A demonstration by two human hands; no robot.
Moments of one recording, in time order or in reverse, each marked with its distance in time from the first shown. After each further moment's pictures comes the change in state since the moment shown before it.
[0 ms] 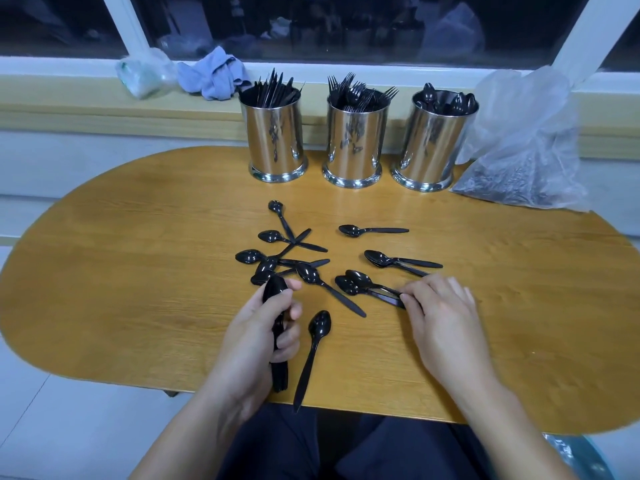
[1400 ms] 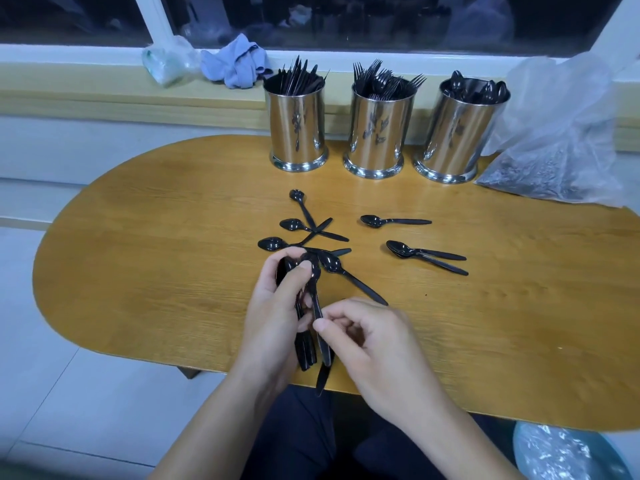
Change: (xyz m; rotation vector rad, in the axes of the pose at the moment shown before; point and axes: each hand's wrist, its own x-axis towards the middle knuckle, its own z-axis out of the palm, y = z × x) left_hand -0.010 0.010 0.013 -0.026 0.180 0.151; right_hand -0.017 -0.137 -0.024 0.718 -0.374 0.073
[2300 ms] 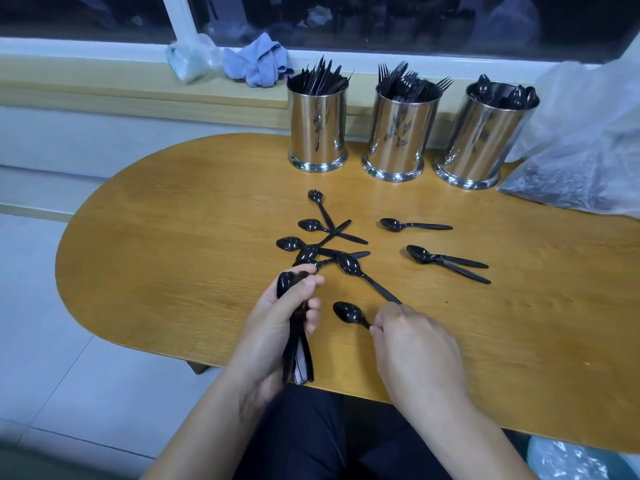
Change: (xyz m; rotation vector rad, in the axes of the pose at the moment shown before) left_hand 0.006 -0.003 -0.040 -0.240 -0.089 -0.207; right_hand 0.012 0.019 0.010 -0.906 0.046 0.205
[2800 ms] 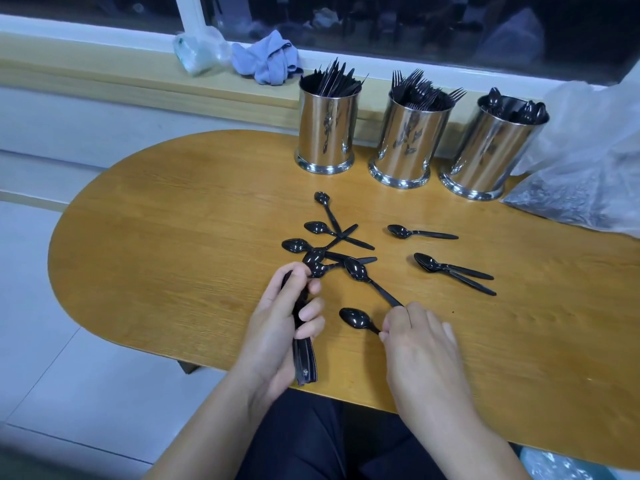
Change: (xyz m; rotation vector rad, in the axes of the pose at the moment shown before) left_hand 0.011 -0.002 -0.011 -0.171 -0.114 0.048; right_hand -0.002 0.010 0.024 -0.001 0.209 -0.133
